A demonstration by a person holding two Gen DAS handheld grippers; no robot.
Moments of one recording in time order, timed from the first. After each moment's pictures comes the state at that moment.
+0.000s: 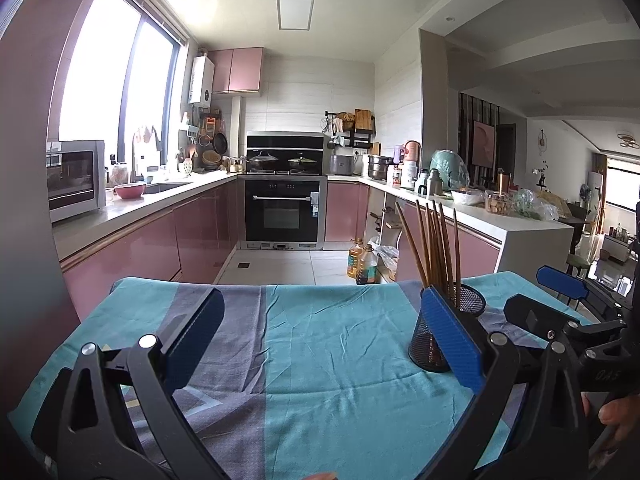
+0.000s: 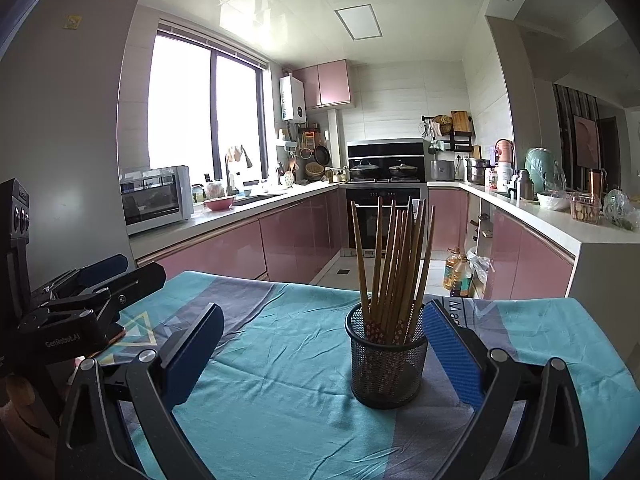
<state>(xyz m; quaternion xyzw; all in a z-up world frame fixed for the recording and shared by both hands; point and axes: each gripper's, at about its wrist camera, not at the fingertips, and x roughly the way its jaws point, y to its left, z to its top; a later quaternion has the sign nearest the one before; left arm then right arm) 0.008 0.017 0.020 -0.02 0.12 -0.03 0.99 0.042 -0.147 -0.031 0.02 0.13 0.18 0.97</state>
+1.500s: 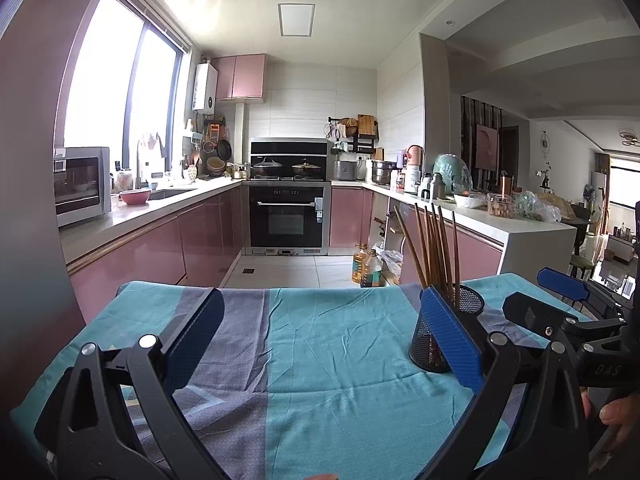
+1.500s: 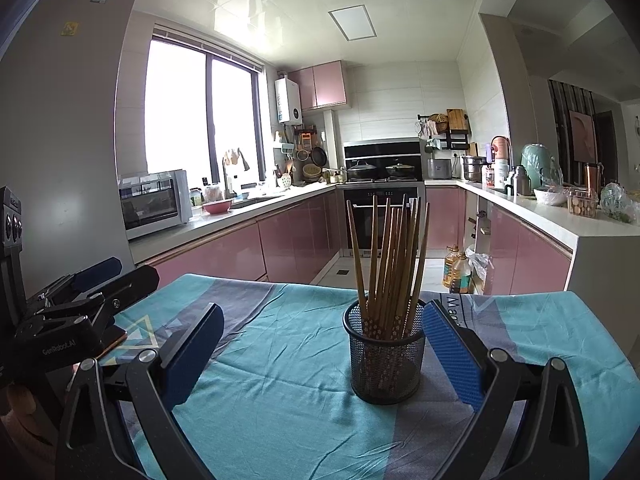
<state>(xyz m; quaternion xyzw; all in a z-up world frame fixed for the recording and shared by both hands) 0.001 0.010 0.020 -0.01 0.11 -0.03 0.99 0.037 -0.147 -0.032 0.03 0.13 0.17 0.98</state>
